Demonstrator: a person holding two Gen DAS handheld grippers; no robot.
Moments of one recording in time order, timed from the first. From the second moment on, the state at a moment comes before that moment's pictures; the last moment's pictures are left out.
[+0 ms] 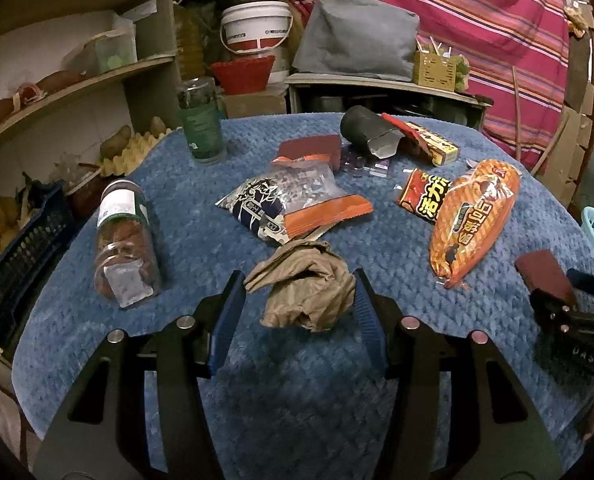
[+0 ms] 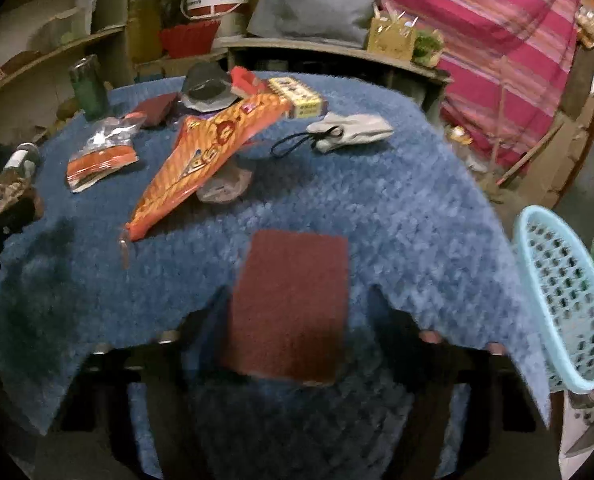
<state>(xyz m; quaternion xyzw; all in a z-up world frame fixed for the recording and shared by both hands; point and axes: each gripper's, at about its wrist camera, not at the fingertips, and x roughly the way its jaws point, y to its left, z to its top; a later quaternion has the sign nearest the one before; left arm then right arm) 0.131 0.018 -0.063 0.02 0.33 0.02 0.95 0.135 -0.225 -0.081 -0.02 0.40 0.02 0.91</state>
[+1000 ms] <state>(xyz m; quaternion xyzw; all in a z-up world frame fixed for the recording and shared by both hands) 0.140 -0.185 -0.004 0.06 0.29 -0.16 0.94 0.060 -0.456 -0.002 0.05 0.31 -0.11 0.94</state>
